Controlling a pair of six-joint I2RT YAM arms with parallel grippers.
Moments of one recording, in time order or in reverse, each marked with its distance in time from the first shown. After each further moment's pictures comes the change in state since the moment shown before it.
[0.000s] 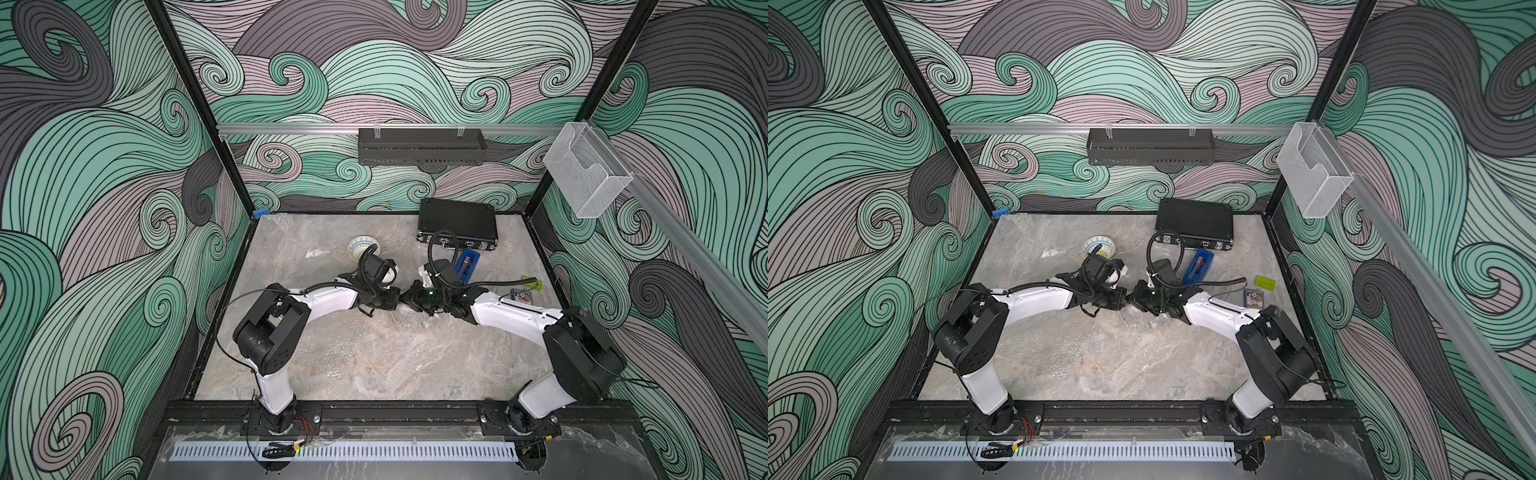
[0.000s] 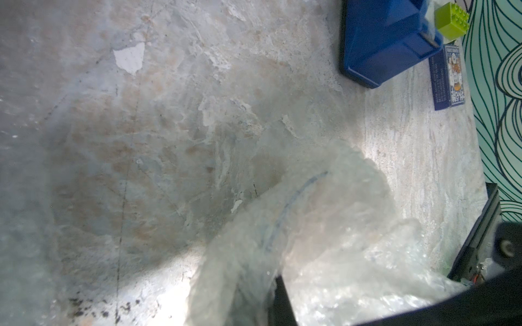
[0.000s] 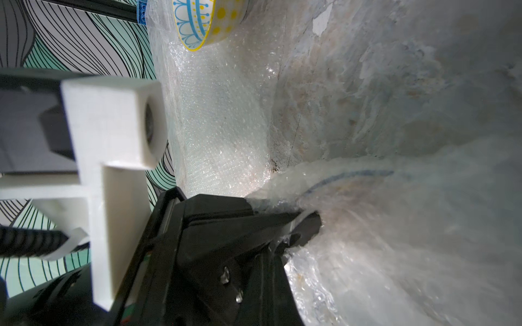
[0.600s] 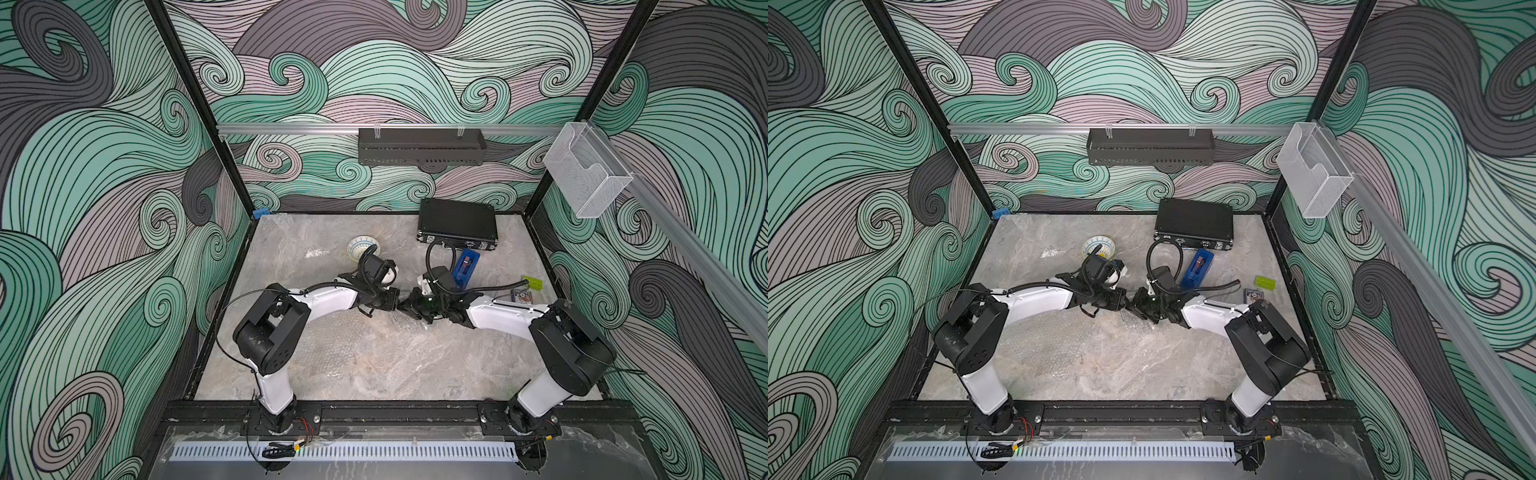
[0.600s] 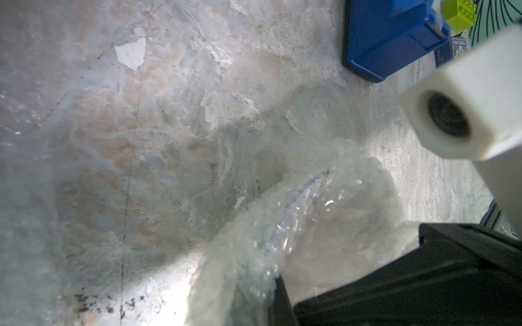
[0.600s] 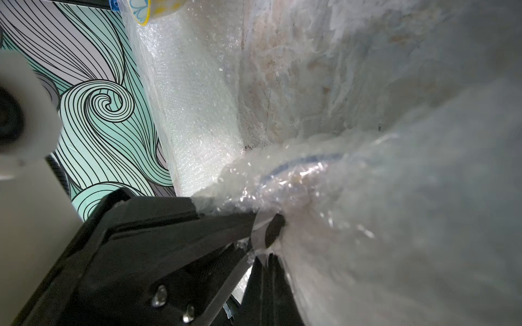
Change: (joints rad) left arm 0.000 0.000 0.000 -0.017 -0.003 0.019; right arm 0.000 0.060 -0.062 0.080 -0.056 0.060
